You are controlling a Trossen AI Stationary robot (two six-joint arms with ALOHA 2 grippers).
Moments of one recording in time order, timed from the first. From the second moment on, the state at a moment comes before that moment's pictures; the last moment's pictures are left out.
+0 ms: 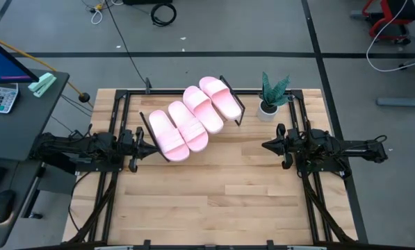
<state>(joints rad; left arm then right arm) -0.10 0.07 0.02 0.09 -0.11 -0.17 -0.02 0.01 0.02 0.01 0.00 0.29</state>
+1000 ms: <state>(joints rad) -0.10 0.07 0.02 0.09 -0.11 -0.17 -0.02 0.01 0.02 0.01 0.00 0.29</state>
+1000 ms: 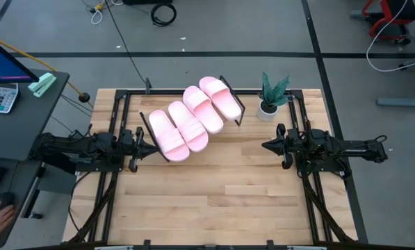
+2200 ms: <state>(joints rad) -0.10 0.07 0.02 0.08 -0.11 -0.17 -0.02 0.01 0.02 0.01 0.00 0.29</state>
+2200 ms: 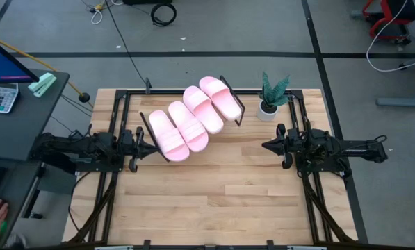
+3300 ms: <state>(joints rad) -0.10 0.07 0.02 0.08 -0.11 -0.17 -0.02 0.01 0.02 0.01 0.00 0.29</state>
